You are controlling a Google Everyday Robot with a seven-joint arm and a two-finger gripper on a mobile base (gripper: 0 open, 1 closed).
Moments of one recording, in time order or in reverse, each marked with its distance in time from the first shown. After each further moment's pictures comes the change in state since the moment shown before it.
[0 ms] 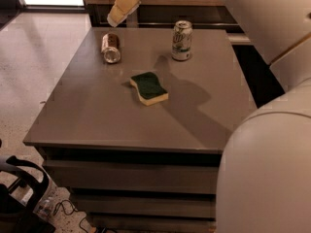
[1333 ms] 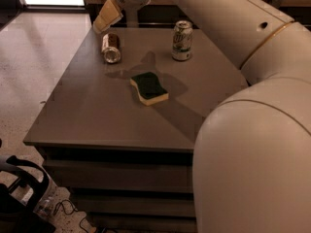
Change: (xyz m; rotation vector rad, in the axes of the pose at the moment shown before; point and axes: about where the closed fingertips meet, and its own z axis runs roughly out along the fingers) arm -0.023 0.007 0.074 0.036 -0.045 0.148
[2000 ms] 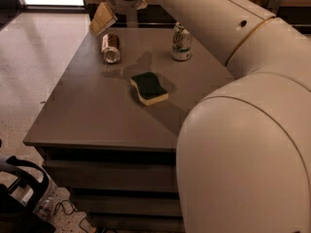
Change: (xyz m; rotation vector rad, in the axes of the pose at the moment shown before) arm 0.003 0.007 0.014 0.049 0.070 0.037
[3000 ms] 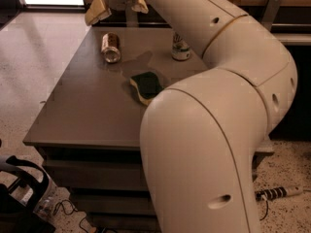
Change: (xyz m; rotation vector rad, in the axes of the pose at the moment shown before) arm -0.014 -0.009 0.017 0.029 0.050 0.285
